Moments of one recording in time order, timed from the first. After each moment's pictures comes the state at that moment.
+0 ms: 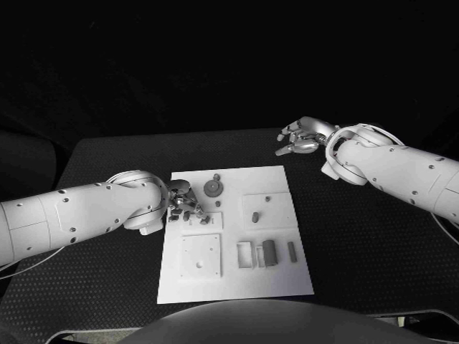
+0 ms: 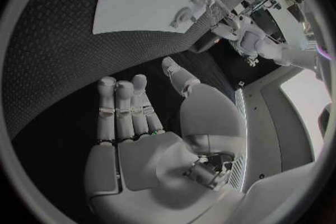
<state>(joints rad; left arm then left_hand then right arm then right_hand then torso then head) 1.15 -0.76 -0.20 1.42 -1.02 -0.01 -0.42 0.85 -0.12 0.61 -0.18 0.06 1.00 0.07 0.19 0.58 1.24 -0.02 0.92 0.43 1.25 -0.13 1.43 0.68 0.02 1.34 -0.23 0.73 1.31 1.17 -0.59 -0.01 1.03 -1.21 -0.19 0.06 0.98 -0.12 0.52 -0.24 0.05 0.77 0.18 0.10 0.68 0.93 0.08 1.04 0.89 1.04 -0.02 1.26 0.97 0.22 0.92 0.03 1.11 1.28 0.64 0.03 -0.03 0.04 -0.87</state>
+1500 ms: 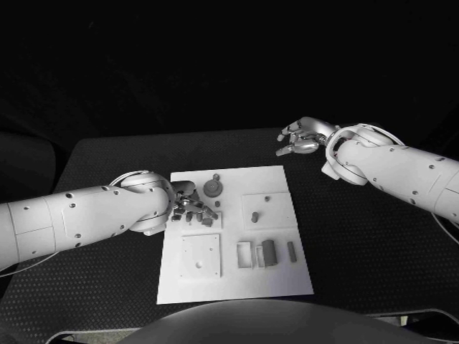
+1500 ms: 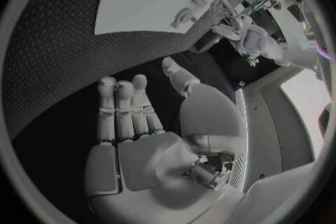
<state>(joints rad) 1.15 -0.74 -0.20 1.45 -1.15 -0.01 -0.47 0.65 -0.16 0.38 -0.17 0.05 1.12 0.01 0.39 0.67 1.29 -0.09 0.93 0.42 1.28 -0.19 1.45 0.70 0.04 1.36 -0.25 0.73 1.31 1.17 -0.59 -0.01 1.03 -1.21 -0.19 0.06 0.98 -0.12 0.52 -0.24 0.05 0.77 0.18 0.10 0.68 0.93 0.08 1.05 0.89 1.04 -0.02 1.26 0.98 0.22 0.92 0.03 1.11 1.28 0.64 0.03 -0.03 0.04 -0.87</state>
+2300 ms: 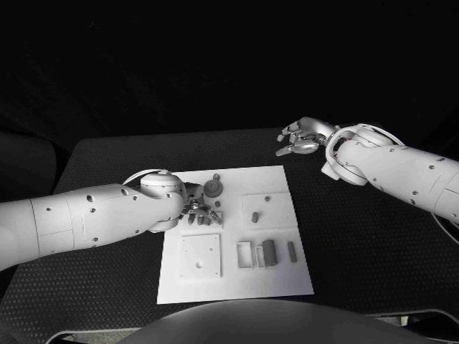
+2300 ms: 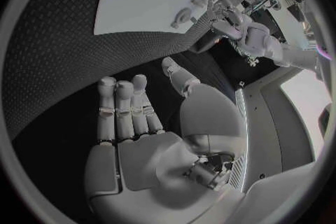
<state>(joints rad) 1.16 -0.67 -0.21 1.43 -1.32 0.09 -0.57 0.56 -0.11 0.34 -0.18 0.05 1.13 0.01 0.42 0.67 1.31 -0.10 0.92 0.42 1.28 -0.20 1.46 0.72 0.05 1.36 -0.25 0.74 1.31 1.17 -0.59 -0.01 1.03 -1.21 -0.19 0.06 0.98 -0.12 0.52 -0.24 0.05 0.77 0.18 0.10 0.68 0.93 0.08 1.05 0.89 1.04 -0.02 1.26 0.97 0.22 0.92 0.03 1.11 1.28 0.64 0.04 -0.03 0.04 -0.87</state>
